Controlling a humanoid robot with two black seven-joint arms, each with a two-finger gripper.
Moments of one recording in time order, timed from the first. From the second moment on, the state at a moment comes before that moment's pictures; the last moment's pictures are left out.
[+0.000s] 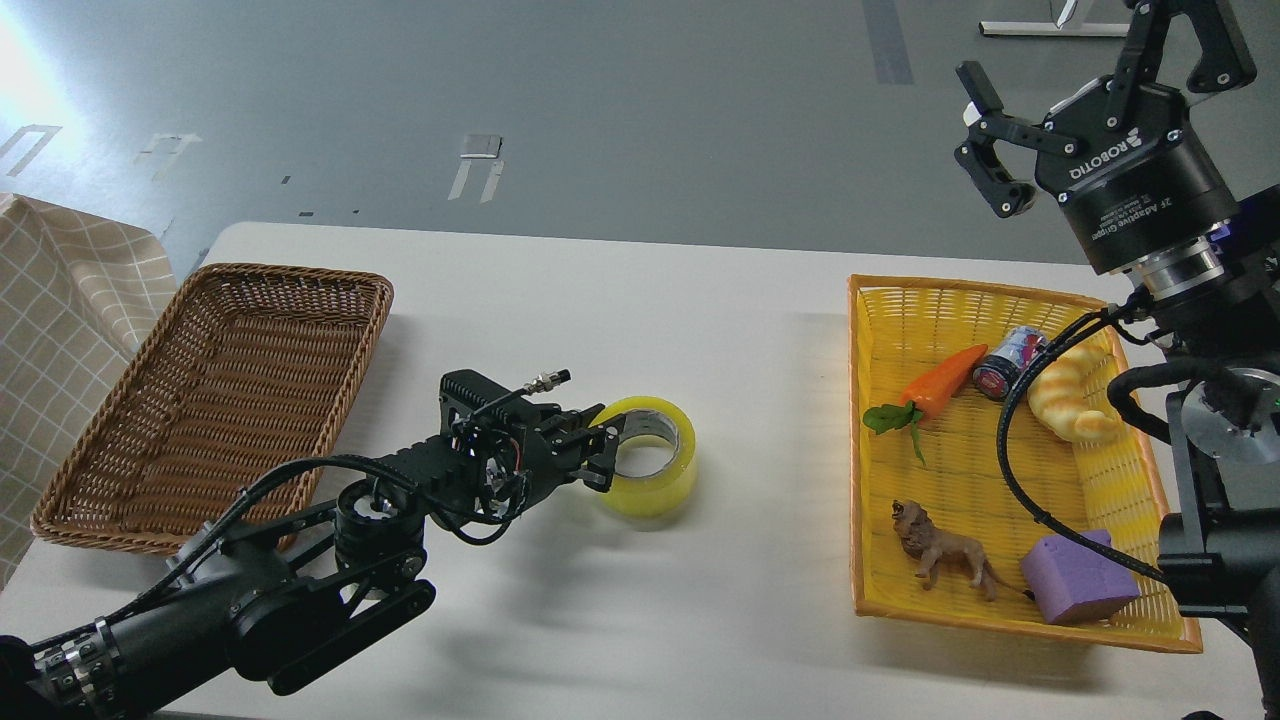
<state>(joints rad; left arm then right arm) -0.42 0.31 -0.62 -1.34 2.18 -0.16 0.10 0.39 -0.14 1.56 1.51 -0.58 0.39 -0.10</state>
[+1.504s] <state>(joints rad) -0.56 1.09 -0.62 -1.37 2.00 0.03 -0.11 0.36 -0.13 1.54 1.52 -0.58 0.39 -0.11</state>
